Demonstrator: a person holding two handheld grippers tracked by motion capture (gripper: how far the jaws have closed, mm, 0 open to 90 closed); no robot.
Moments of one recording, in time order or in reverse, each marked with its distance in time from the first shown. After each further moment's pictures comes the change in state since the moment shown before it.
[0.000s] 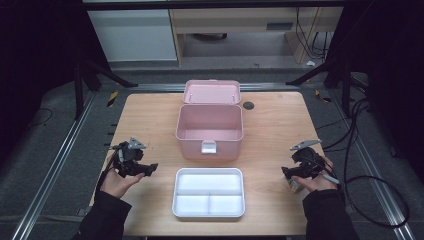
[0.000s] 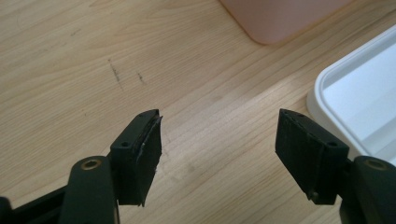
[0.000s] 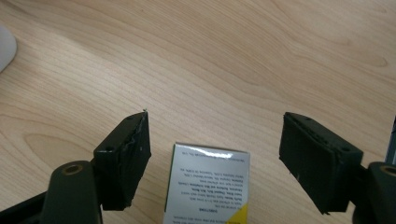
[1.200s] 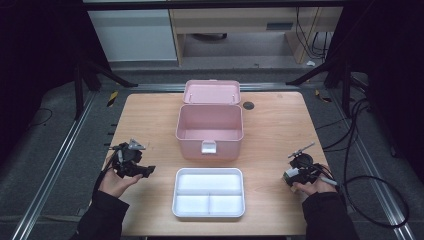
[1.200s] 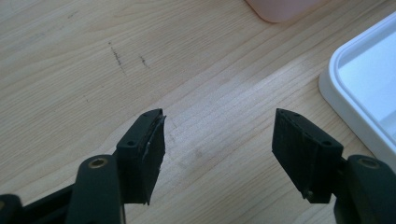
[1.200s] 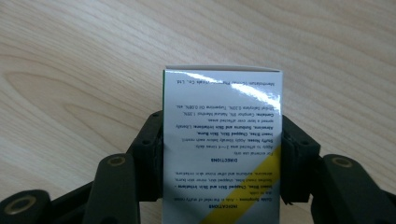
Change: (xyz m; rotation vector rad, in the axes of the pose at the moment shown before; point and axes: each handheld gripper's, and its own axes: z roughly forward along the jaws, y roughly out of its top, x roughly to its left) left arm 0.004 -0.003 0.003 0.053 0.000 0.018; right arm 0.002 -0.011 0.018 0.241 0.065 0.043
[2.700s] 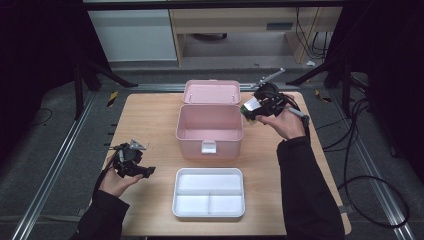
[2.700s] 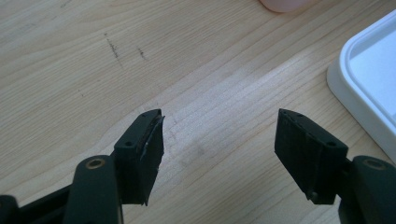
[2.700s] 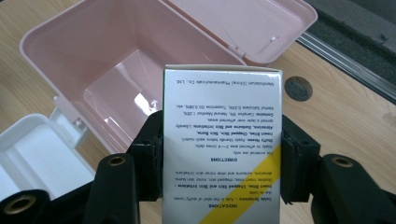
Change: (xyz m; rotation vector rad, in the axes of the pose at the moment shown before) left arm 0.003 -0.001 0.007 0.025 -0.007 0.001; right arm 0.043 0.189 -0.104 -0.378 0.125 -0.214
